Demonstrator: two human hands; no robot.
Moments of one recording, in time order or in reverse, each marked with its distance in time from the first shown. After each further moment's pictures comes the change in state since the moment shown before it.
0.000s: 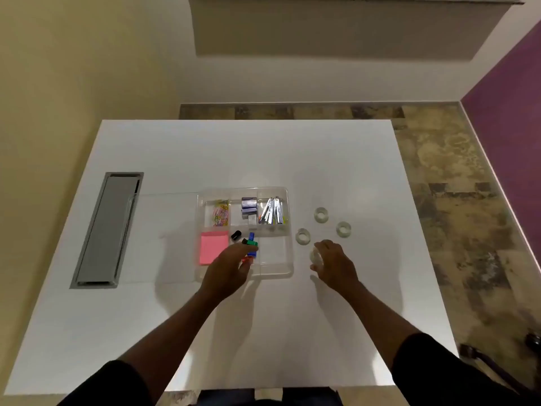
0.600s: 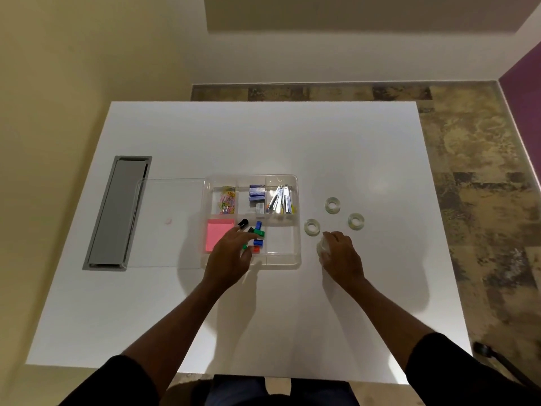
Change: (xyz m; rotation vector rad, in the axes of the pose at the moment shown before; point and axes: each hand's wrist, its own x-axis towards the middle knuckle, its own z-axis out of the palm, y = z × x) left_hand 0.004 -0.001 0.005 0.052 0.071 -0.125; right_hand 0.017 0.008 0.022 0.036 0.101 0.005
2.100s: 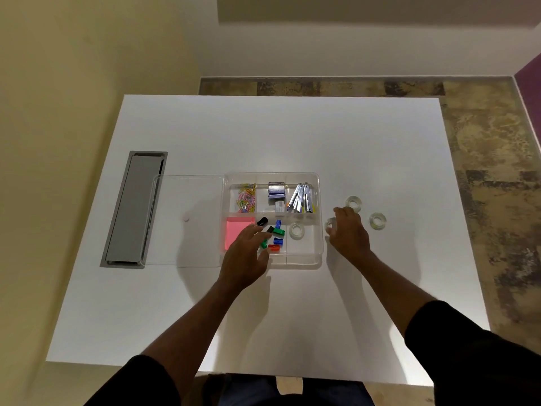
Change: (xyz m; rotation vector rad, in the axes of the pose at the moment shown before) left_hand 0.003 -0.027 -0.011 0.023 -0.075 -0.021; right_hand 0.056 -0.052 -0.013 0.079 -0.011 0.082
